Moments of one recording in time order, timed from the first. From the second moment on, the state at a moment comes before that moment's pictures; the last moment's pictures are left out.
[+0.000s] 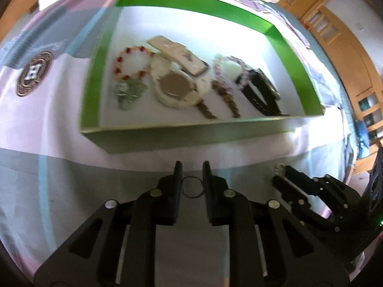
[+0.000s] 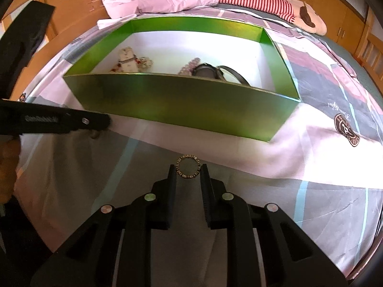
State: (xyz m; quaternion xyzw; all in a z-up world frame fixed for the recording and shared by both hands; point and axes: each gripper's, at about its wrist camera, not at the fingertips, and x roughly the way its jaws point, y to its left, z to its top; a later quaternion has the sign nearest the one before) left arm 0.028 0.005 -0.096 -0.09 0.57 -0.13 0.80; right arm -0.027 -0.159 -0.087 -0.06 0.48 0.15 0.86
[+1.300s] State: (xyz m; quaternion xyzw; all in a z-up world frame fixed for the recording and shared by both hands) left arm 0.163 -0.016 -0.056 0.02 0.50 -0.05 0.86; right arm 0.145 -0.149 -0.062 -0.06 0.46 0.14 0.88
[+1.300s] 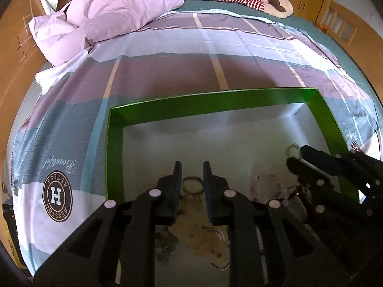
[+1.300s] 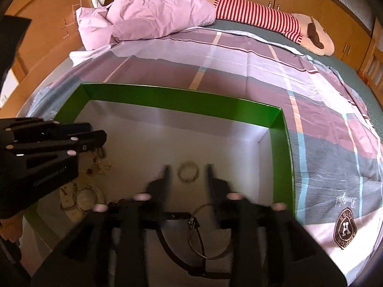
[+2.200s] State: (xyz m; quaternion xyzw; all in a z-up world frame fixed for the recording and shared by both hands) left arm 0.058 -0.011 0.009 0.02 0.42 -0.02 0.91; right arm 0.053 -0.169 -0.007 -0.04 0.42 0.09 0.90
